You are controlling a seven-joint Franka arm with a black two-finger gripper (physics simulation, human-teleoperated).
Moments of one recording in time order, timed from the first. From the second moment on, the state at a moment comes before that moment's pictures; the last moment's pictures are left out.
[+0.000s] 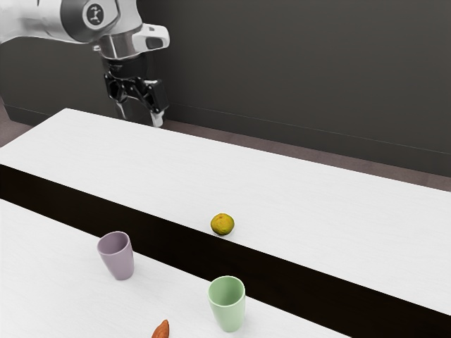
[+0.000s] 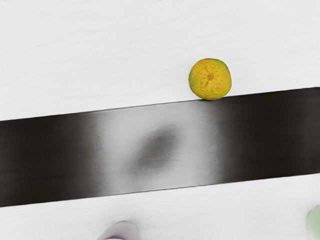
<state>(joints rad) -0.06 0.03 0.01 -1.57 0.00 1.61 0.06</state>
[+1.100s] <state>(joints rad) -0.12 -0.32 0.11 -2.50 -0.02 2.13 -0.04</state>
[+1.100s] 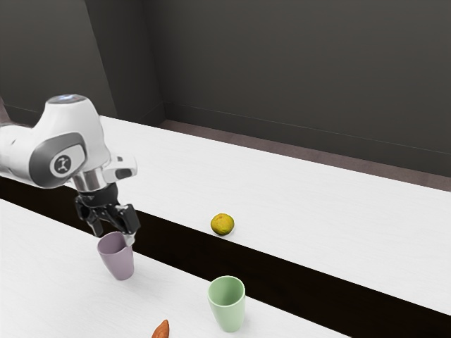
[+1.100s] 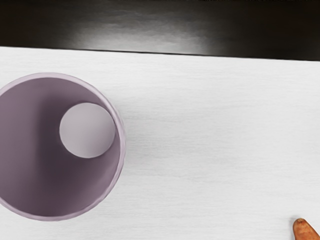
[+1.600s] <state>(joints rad) -0.11 -0.10 0.13 -2.50 -0.05 2.36 -0.08</state>
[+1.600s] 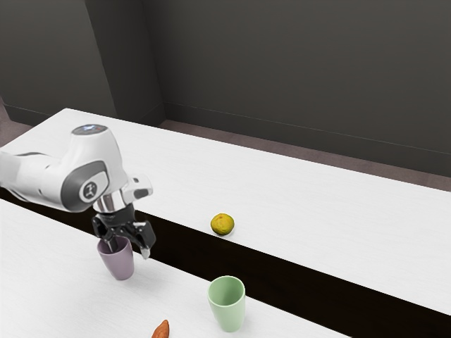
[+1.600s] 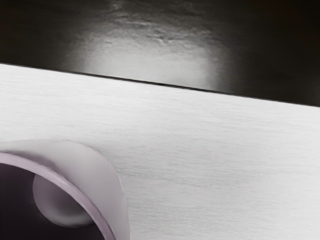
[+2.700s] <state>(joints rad) -0.15 -0.30 0.10 -2.48 0.01 2.25 -0.12</state>
